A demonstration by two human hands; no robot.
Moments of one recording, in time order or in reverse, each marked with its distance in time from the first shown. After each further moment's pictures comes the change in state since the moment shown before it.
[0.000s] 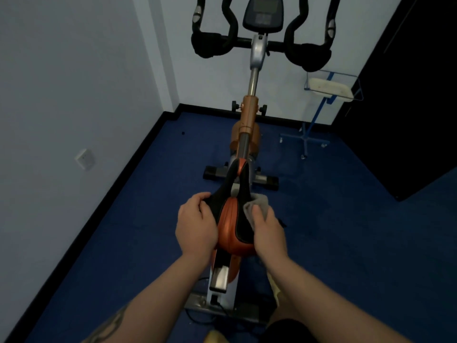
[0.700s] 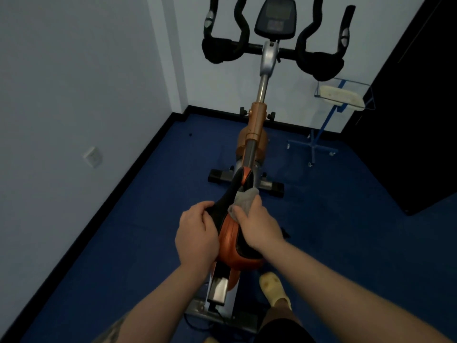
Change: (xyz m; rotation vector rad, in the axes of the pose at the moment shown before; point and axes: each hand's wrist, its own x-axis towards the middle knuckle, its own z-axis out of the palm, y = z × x) left_hand -0.001 0.002 -0.003 0.061 0.000 0.066; right_hand 0.037 -0.040 0.003 -0.572 -0.290 -0.073
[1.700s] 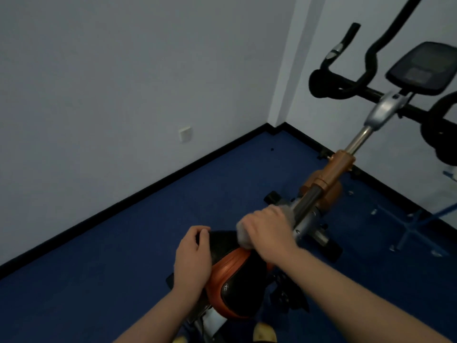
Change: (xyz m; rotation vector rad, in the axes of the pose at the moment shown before) left_hand -0.015 0.017 0.020 -0.182 0.381 -0.518; right_hand 0.115 -0.015 -0.022 -0.609 -0.025 -1.197
